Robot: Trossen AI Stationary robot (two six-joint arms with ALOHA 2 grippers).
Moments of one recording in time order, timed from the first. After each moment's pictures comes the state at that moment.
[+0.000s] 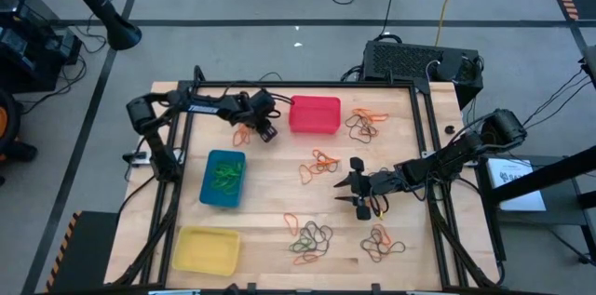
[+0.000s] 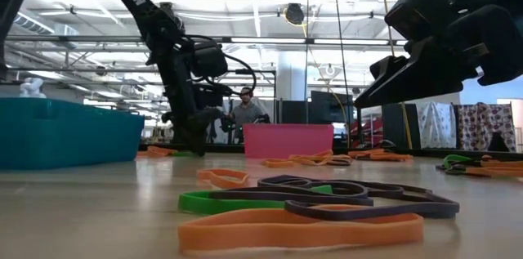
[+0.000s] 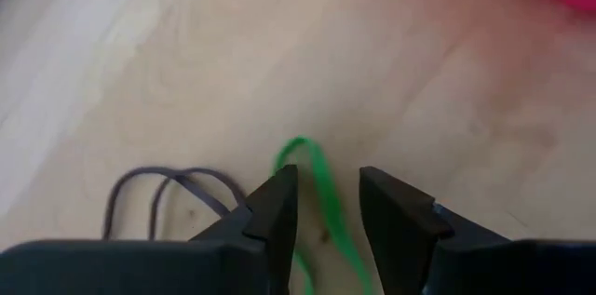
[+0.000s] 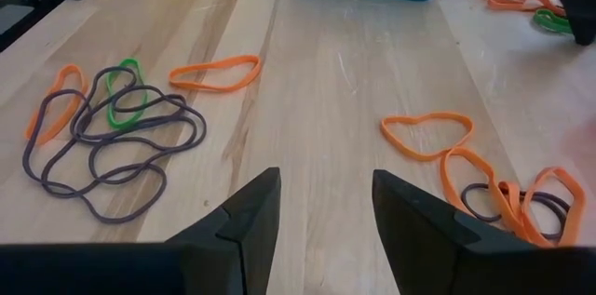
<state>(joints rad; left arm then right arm) 0.53 1.77 0.93 -0.30 -0.13 -0.11 0.33 1.40 0.38 0.53 0.24 0.13</state>
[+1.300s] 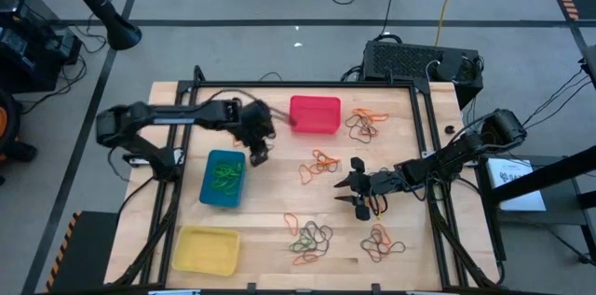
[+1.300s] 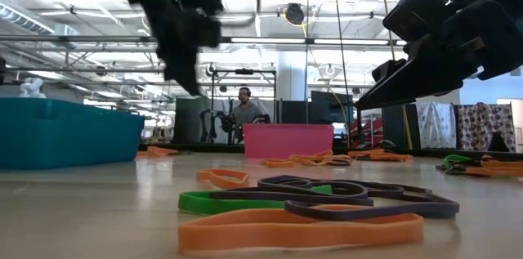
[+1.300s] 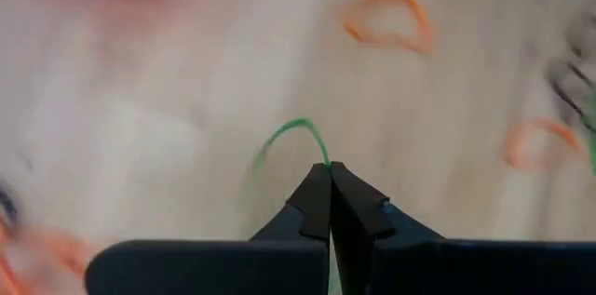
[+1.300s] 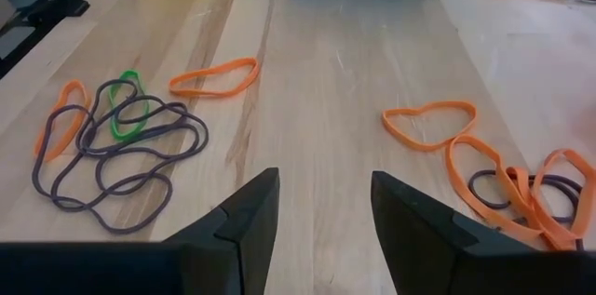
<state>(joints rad) 0.25 1.45 1.03 -0.72 0.24 -0.14 0.33 1.40 0.38 0.52 0.23 0.22</state>
